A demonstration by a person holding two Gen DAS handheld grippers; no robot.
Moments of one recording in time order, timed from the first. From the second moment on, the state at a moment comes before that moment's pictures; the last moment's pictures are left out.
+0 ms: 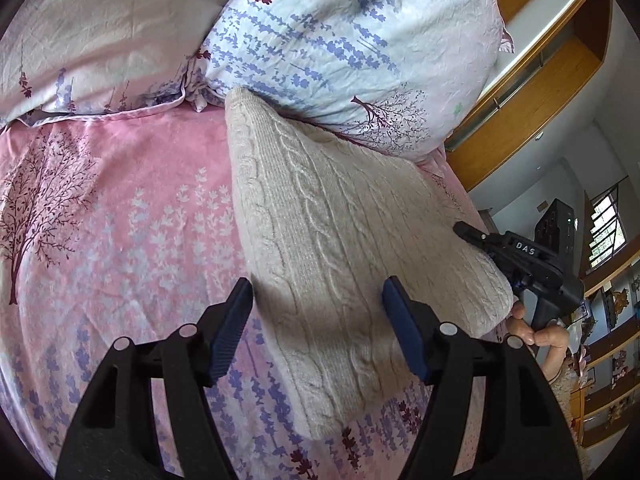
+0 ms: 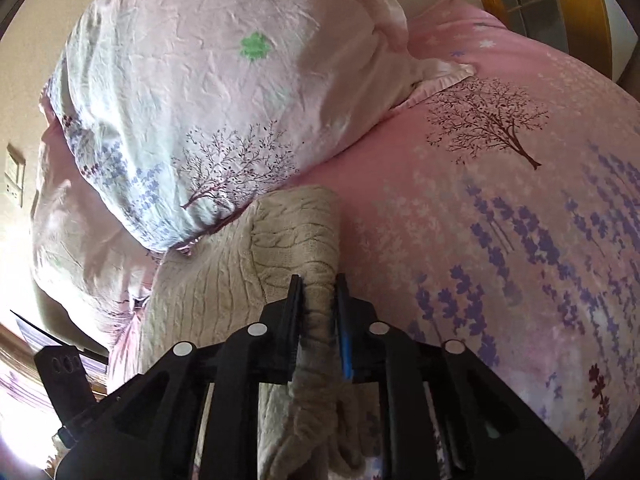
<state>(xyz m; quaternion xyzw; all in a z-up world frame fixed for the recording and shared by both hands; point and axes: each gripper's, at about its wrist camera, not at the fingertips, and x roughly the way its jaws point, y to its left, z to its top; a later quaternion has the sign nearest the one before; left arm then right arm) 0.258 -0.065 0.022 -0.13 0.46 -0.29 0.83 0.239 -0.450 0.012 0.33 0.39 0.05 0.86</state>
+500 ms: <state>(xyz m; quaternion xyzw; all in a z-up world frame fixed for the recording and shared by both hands) 0.236 -0.058 0.014 -0.14 0.48 -0.29 0.82 0.165 -0.424 0.027 0.31 0.38 0.11 0.87</state>
